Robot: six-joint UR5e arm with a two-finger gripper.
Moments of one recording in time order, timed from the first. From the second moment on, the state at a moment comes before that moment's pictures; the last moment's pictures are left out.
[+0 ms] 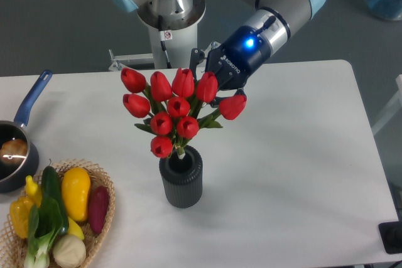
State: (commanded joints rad) arm 2.76 -1.67 -1.78 -1.15 0.13 1.22
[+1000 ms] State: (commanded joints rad) arm 2.98 -1.66 -1.78 -1.16 0.34 1.11
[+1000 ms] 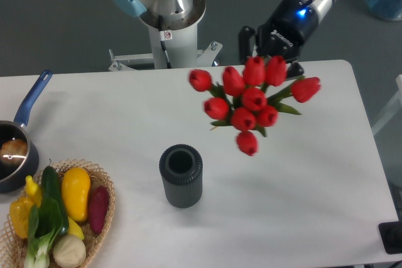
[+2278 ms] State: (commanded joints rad) arm 3.05 -1.67 -1.79 -1.17 1.00 1.34
